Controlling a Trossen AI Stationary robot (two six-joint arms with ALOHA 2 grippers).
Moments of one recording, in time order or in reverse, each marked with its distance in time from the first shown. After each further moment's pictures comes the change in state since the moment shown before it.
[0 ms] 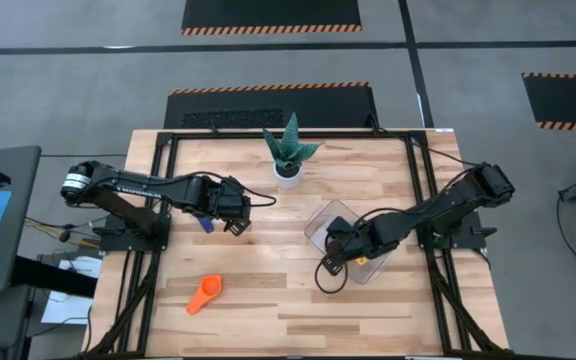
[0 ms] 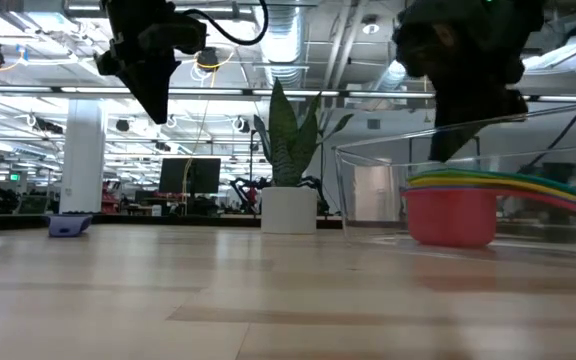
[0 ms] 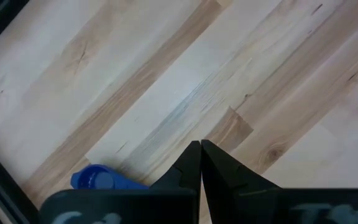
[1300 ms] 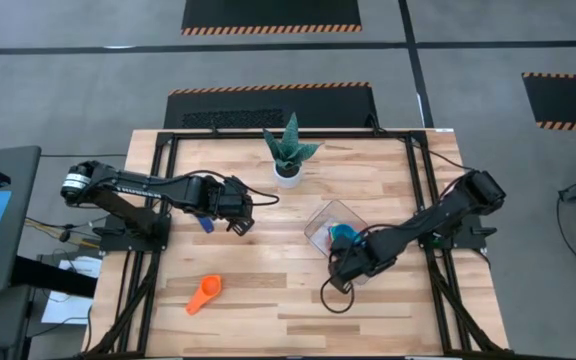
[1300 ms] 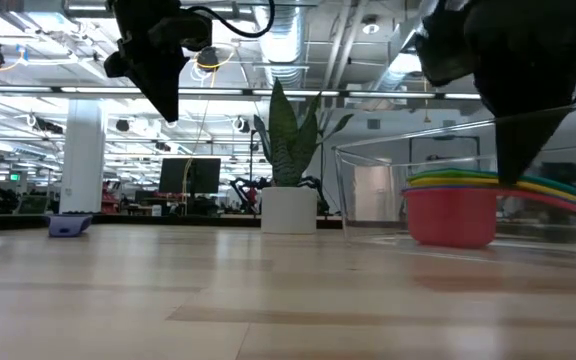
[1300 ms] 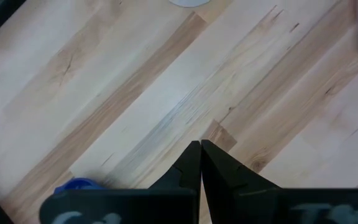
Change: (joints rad) left arm 0.000 0.000 0.000 0.066 0.001 0.010; right arm 0.105 0.118 0.101 -0.210 -0.094 -0.004
